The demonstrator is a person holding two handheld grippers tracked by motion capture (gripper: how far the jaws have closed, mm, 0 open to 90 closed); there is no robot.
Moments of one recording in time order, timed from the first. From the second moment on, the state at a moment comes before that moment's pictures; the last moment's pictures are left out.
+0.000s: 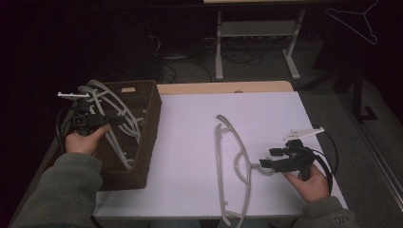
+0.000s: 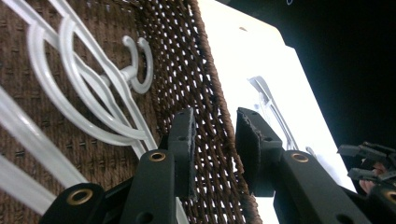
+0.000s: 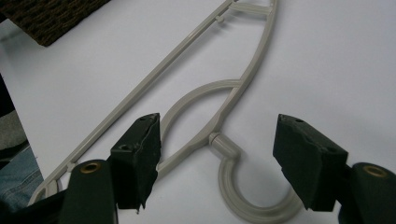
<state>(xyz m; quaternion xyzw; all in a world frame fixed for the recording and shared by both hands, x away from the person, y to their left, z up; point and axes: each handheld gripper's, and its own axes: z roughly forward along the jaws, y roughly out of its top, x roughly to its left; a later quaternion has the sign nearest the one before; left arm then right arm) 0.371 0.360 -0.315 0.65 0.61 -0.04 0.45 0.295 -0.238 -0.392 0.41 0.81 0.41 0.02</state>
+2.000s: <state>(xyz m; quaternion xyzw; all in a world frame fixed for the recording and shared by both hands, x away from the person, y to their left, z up) 0.340 0.186 -0.299 0.78 0.43 -0.09 0.45 0.293 -0.257 -0.398 0.43 0.81 0.39 0.03</state>
